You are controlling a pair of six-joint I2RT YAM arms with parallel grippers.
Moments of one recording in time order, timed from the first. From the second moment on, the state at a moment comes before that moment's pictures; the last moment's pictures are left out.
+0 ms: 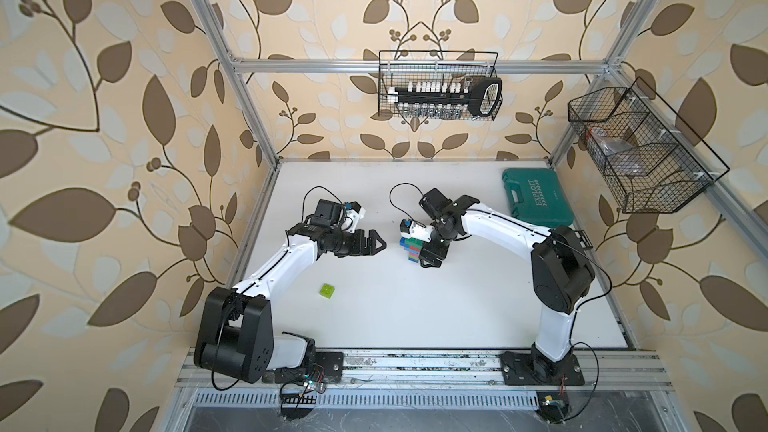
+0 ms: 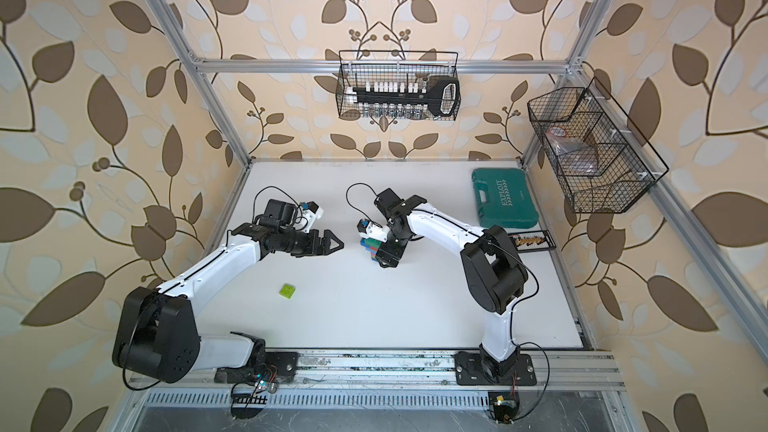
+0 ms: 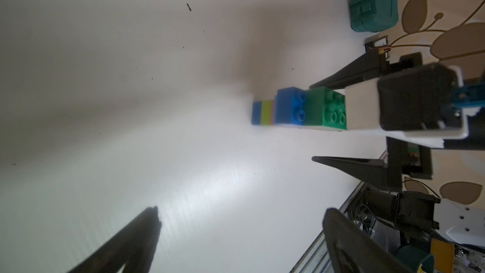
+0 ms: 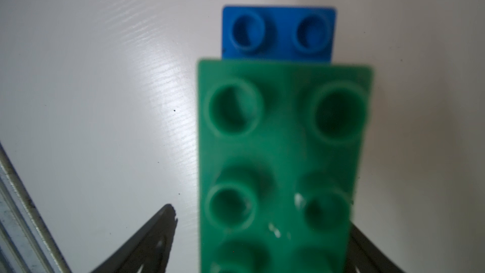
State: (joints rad) left arm -0.25 1.34 0.88 -0.55 0.58 -0.26; right arm 0.63 1.90 1.47 -0.91 -0.16 -0.49
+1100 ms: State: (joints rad) left arm 0.60 1.28 0.92 -0.67 0.64 -0.33; right arm 1.16 2.34 1.82 -0.55 -0.03 0.00
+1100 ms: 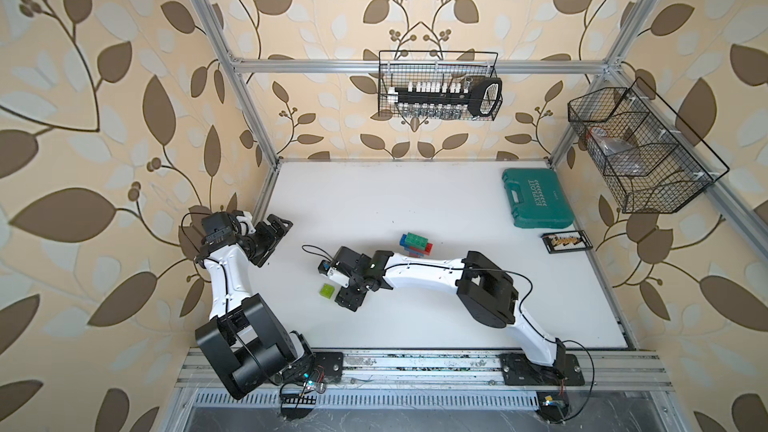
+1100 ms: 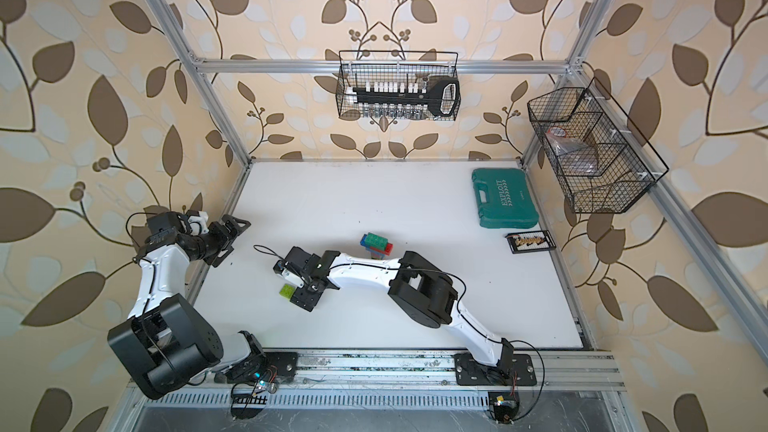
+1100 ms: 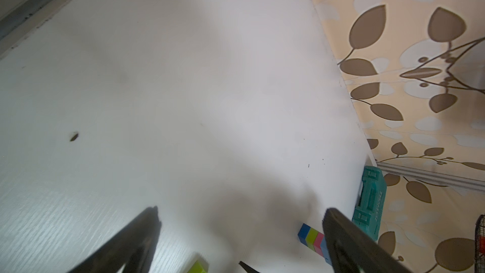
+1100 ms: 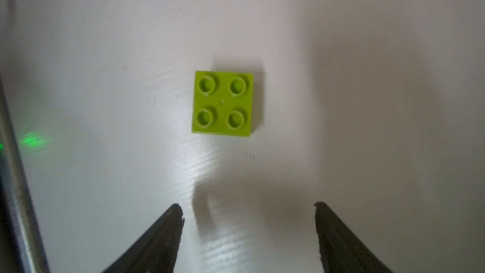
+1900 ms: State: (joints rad) left arm 0.60 1.25 0.89 -0.66 0.64 -0.33; right arm 1.19 2.45 1.96 -0.45 -0.06 0.05
